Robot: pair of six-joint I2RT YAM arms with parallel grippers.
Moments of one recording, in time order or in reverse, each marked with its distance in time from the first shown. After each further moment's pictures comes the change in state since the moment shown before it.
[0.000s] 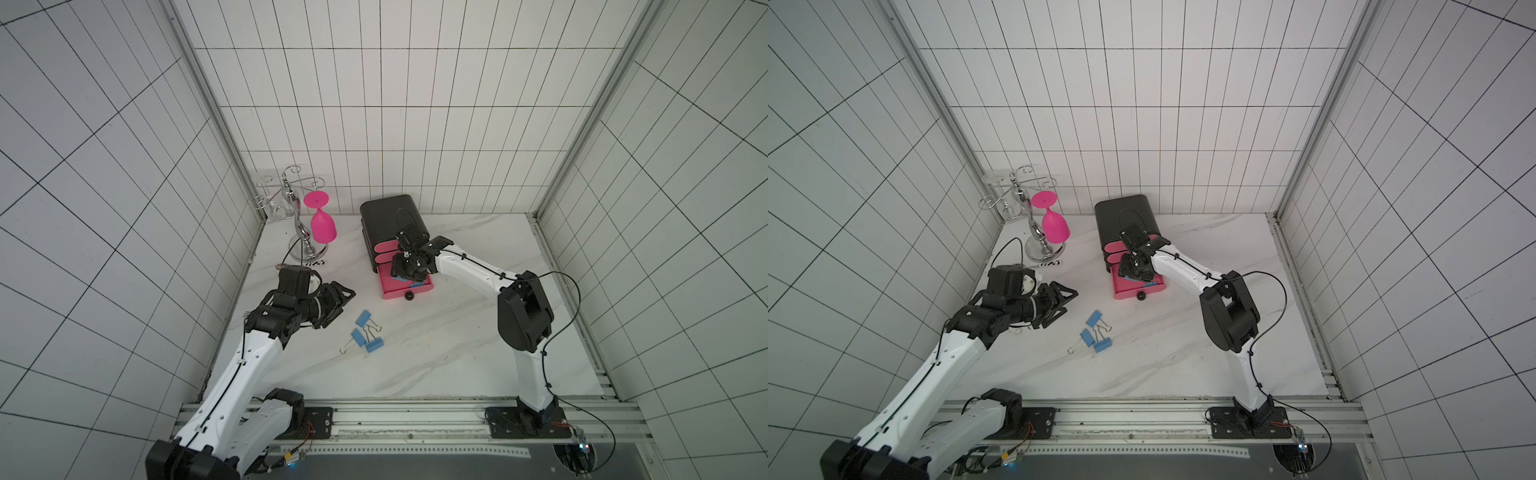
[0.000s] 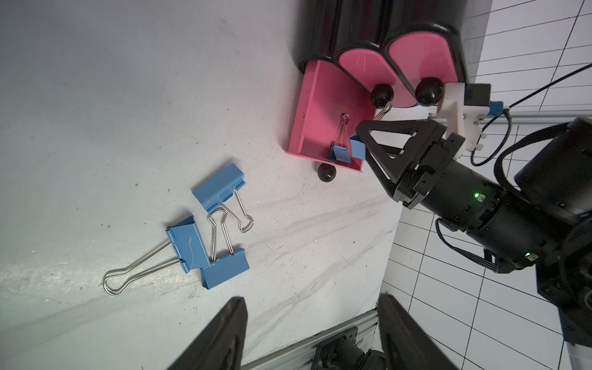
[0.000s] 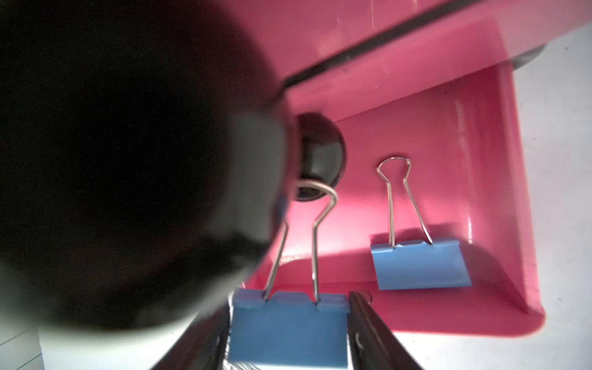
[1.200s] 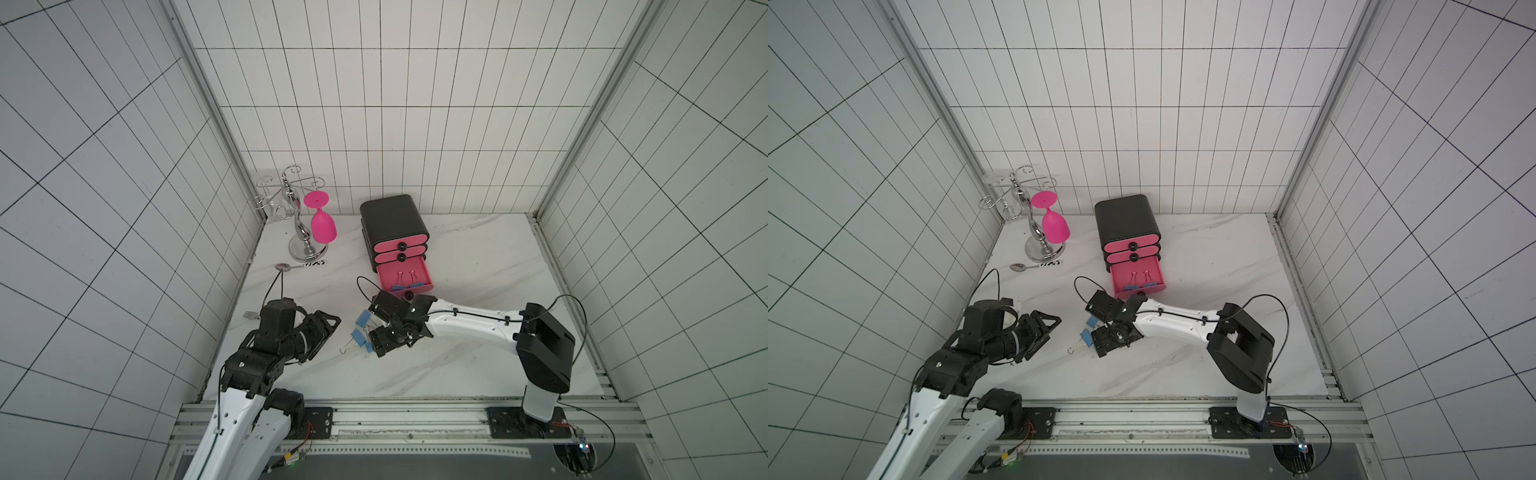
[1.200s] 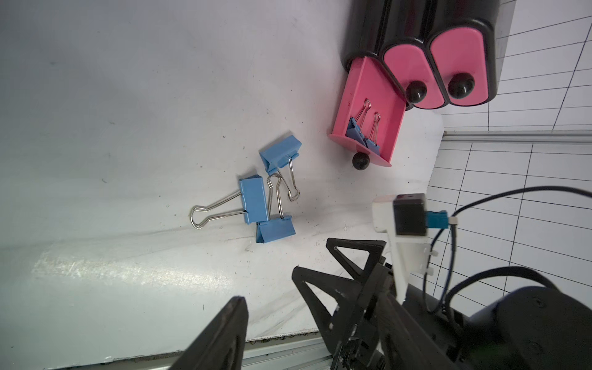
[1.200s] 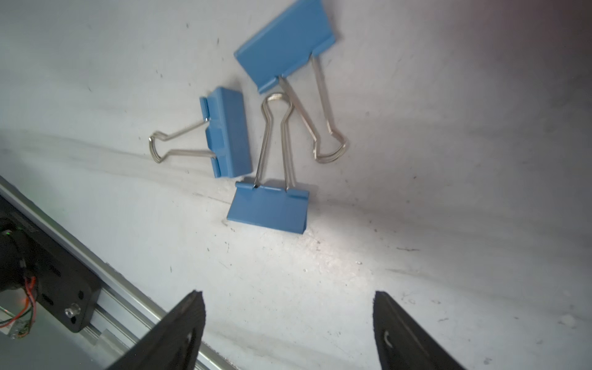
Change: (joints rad) left arm 0.001 -0.401 -0.126 -0.252 -0.113 -0.054; right arm 0.427 -0.217 -0.410 0.020 -0.002 -0.186
